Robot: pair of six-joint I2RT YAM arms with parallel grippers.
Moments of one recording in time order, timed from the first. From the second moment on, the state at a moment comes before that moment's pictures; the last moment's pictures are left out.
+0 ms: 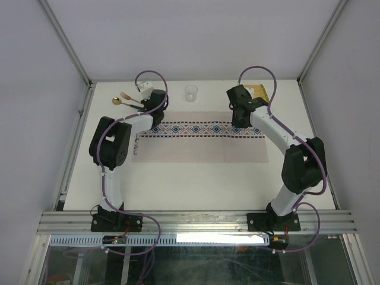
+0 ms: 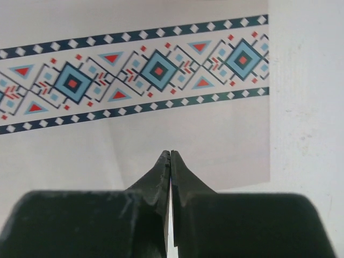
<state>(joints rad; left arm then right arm) -0.38 2.06 1.32 0.18 -0.59 -0.59 0.43 1.68 1.40 -0.79 0.36 0.43</state>
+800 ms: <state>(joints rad) -0.37 1.56 0.90 0.11 -0.38 -0.76 0.43 1.49 1.09 -1.10 0.56 1.23</state>
